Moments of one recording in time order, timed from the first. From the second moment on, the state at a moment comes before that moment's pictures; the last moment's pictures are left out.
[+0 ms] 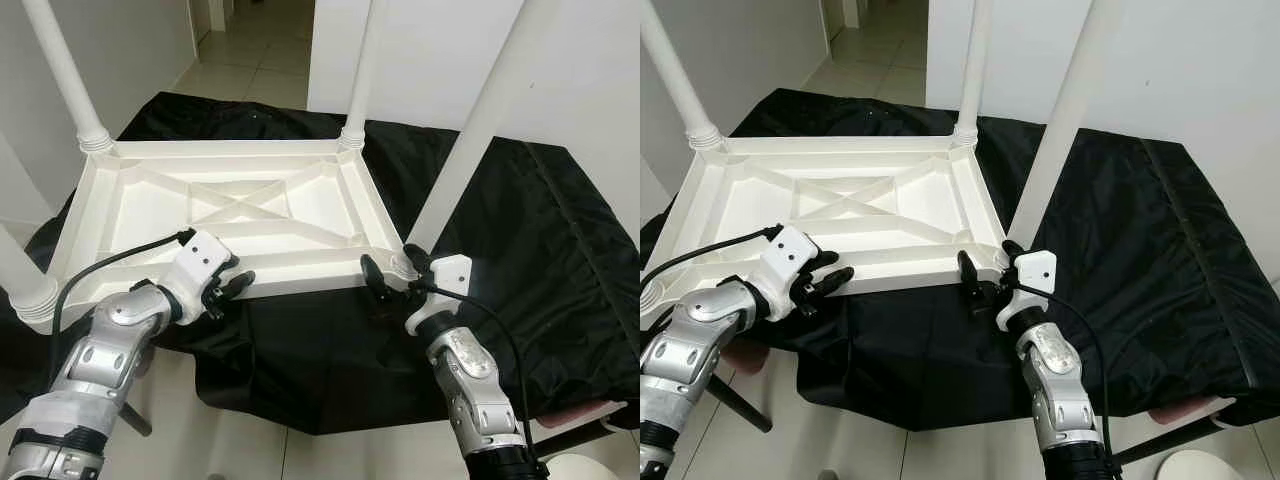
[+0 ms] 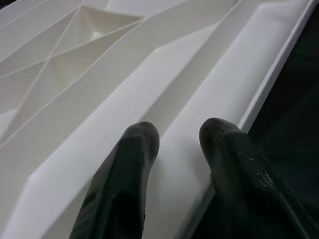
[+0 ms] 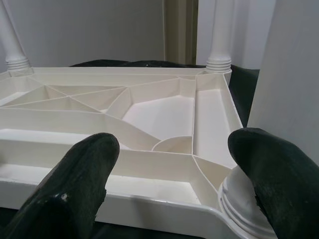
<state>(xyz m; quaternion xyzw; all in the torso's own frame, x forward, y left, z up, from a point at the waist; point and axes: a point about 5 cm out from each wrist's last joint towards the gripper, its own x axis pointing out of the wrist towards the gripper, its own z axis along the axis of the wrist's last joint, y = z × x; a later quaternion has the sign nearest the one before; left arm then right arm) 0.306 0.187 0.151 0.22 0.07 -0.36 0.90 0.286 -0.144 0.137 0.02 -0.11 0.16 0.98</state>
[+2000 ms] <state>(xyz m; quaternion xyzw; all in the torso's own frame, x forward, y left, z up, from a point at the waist) 0.292 0.208 0.135 0.14 0.12 -0.40 0.90 0.283 -0.168 0.122 -0.01 -0.09 0.12 0.99</state>
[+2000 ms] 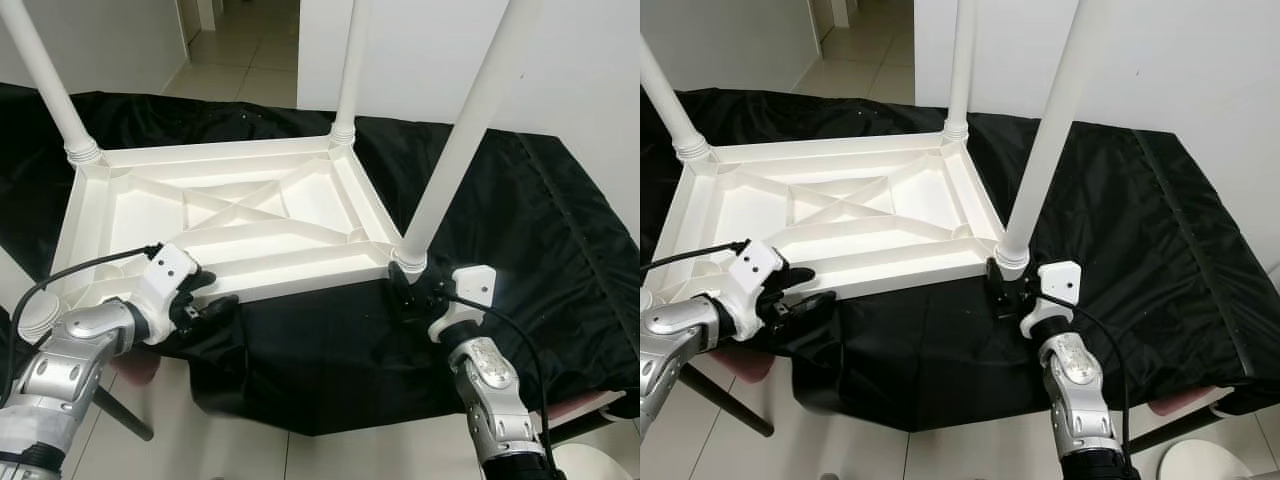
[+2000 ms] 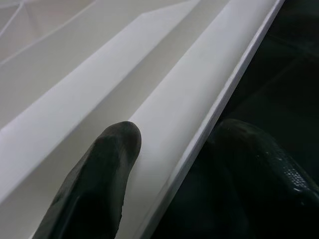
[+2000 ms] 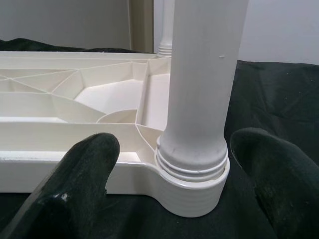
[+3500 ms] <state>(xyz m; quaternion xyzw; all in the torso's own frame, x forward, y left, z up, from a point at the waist) 0.333 0.103 0.141 0.14 0.03 -0.47 0.87 0.288 -0.155 0.121 0.00 -0.10 0.10 0.99</state>
